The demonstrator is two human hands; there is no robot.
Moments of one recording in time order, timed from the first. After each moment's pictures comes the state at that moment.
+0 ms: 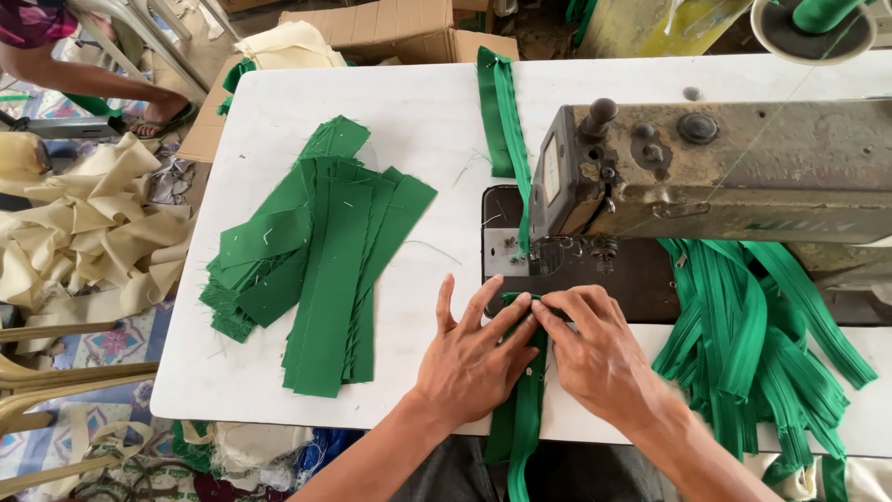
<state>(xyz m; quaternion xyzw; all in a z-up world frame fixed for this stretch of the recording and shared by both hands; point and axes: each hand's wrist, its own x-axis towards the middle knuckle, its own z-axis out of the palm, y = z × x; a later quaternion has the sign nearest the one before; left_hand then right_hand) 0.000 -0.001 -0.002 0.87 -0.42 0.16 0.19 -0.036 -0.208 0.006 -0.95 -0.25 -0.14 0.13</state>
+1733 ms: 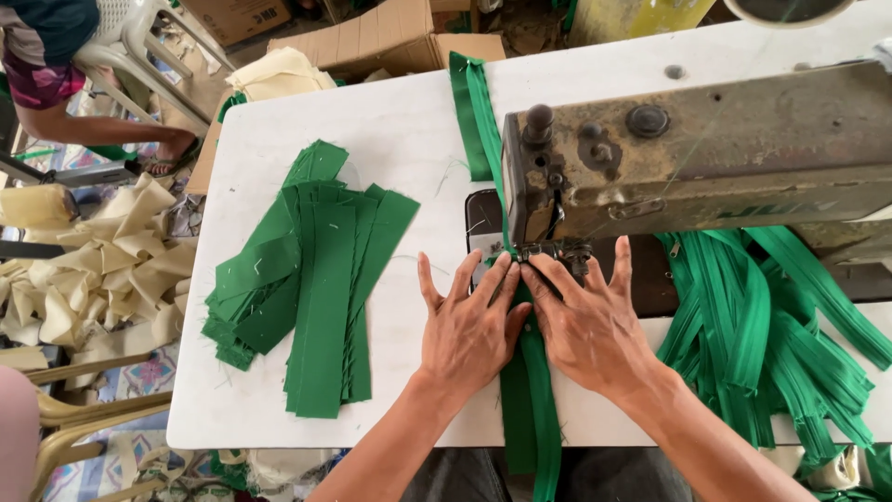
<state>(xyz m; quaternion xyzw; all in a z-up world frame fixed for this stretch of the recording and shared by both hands) 0.033 -0.034 -0.008 0.92 -0.33 0.16 0.13 -0.014 -0.206 0.010 -0.97 -0.12 -0.20 0.03</state>
